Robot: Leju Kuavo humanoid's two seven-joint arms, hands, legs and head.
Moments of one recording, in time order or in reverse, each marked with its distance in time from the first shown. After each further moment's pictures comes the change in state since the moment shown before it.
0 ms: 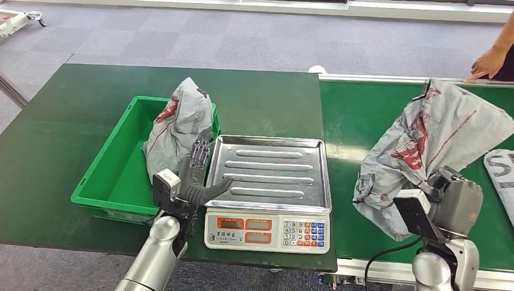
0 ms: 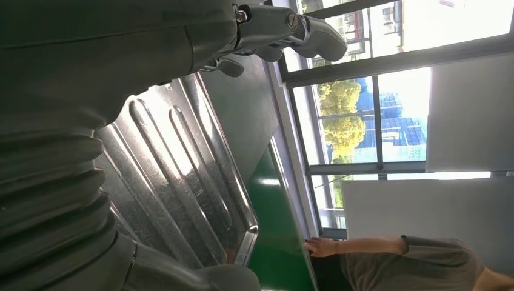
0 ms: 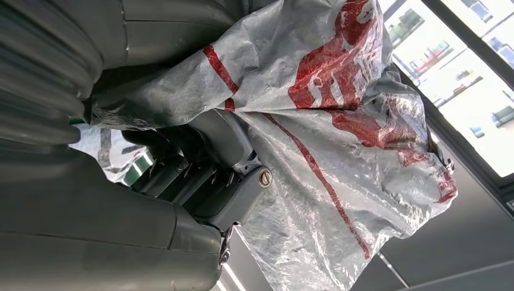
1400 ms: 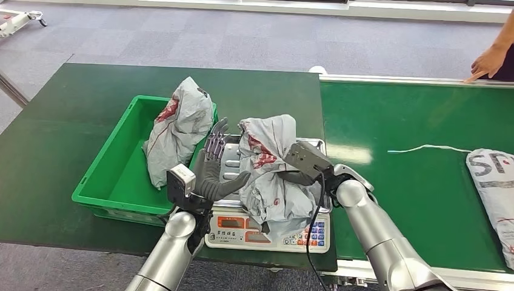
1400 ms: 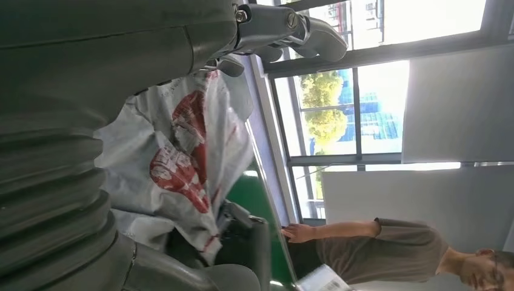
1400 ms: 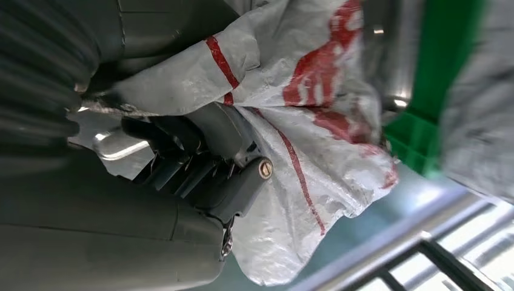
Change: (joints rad) left arm -0.035 -0.061 -0.075 0.005 0.016 0.073 0.000; right arm -0.573 0.062 0.594 0.708 -0.335 0.744 0.102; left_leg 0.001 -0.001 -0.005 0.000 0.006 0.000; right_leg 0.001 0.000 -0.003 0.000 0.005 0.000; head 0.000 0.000
